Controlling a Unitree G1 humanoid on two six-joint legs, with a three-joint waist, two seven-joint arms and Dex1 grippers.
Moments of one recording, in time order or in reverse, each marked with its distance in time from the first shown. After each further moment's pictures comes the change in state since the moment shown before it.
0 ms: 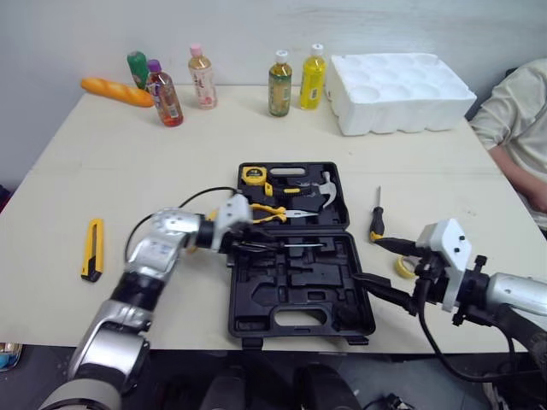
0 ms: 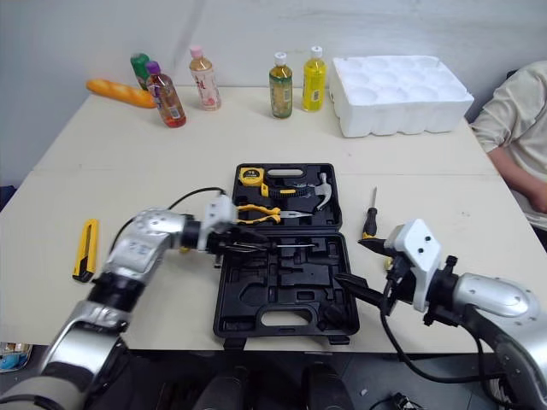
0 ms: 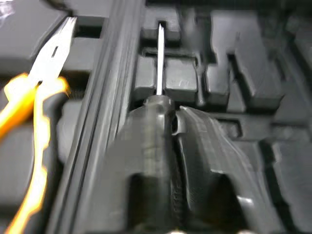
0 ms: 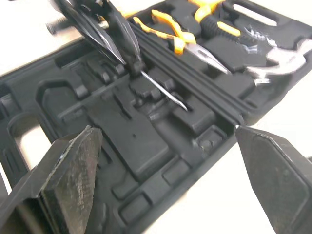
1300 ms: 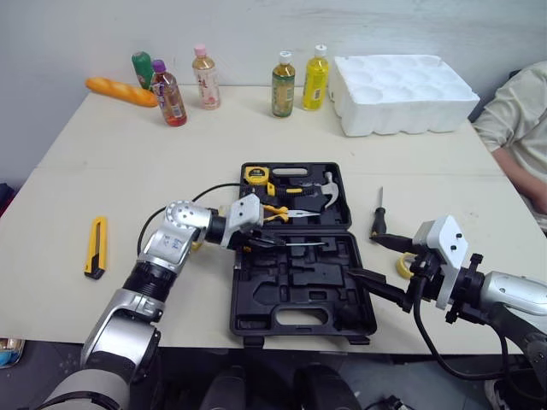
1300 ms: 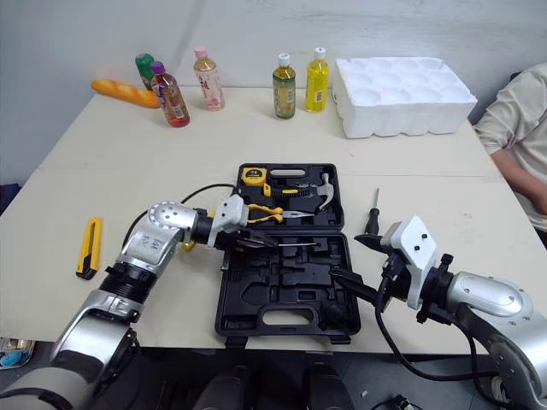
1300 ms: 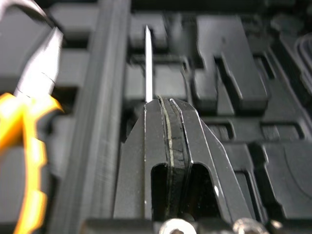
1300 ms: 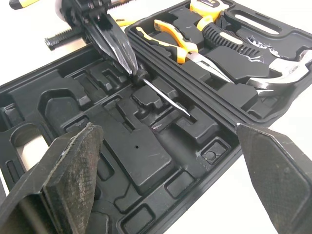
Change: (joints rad) left arm -0.152 -0.115 -0.132 0.179 0.110 -0.175 -0.053; right arm -0.050 0.062 0.070 -0.051 0.006 0.009 -0.080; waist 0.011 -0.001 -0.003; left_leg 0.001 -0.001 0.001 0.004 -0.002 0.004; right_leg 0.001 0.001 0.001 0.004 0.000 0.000
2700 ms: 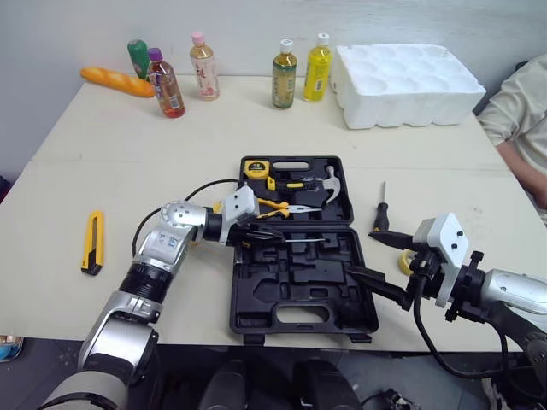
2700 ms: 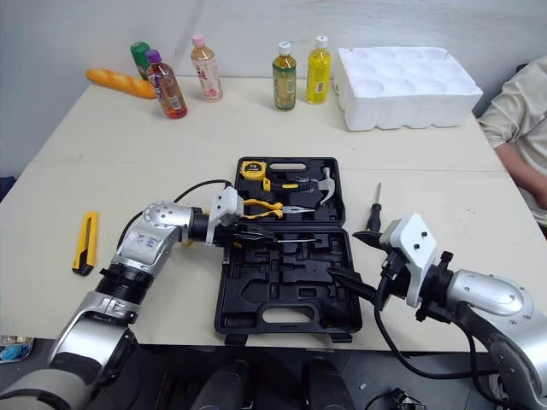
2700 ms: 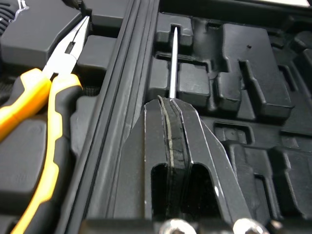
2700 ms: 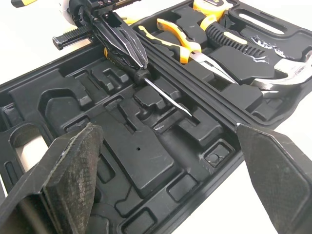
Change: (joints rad) left arm 0.007 0.012 0.028 -0.034 -0.047 0.064 0.057; right arm -0.014 0.002 -0.003 -0.014 0.000 0.000 0.000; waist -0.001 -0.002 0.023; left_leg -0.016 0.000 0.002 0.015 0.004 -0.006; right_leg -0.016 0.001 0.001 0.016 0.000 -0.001
